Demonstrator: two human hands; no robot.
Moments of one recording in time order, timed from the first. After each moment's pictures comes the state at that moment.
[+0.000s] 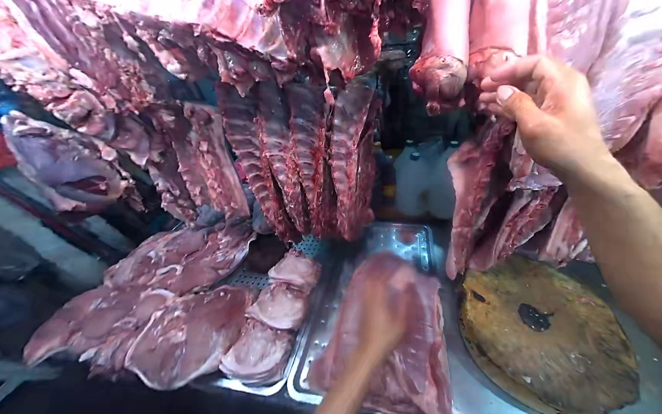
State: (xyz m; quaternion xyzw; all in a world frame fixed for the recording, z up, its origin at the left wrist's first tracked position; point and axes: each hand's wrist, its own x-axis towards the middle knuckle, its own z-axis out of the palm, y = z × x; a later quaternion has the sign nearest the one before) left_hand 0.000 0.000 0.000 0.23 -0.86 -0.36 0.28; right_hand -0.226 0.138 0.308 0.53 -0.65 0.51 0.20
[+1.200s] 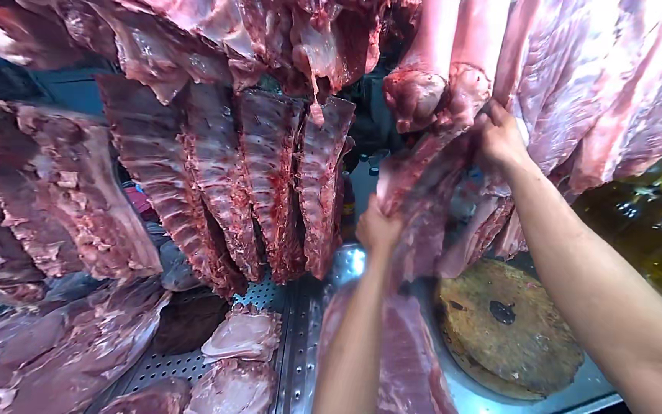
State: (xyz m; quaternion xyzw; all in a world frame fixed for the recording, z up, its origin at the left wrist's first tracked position) left_hand -0.186 -0.095 0.120 0.26 -0.84 -0.39 0.27; right_hand -0.303 0.085 0.288 0.24 -0.82 0.48 0.21
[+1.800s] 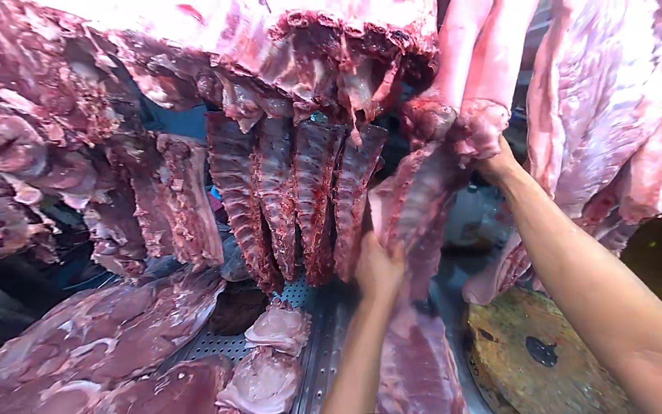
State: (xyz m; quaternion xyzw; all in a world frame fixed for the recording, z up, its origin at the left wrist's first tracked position) left_hand -0.107 -0.103 0.107 0.33 -0.83 -0.30 0.34; right_hand -0.320 0.031 0.276 0.47 -0.58 0.66 0.11
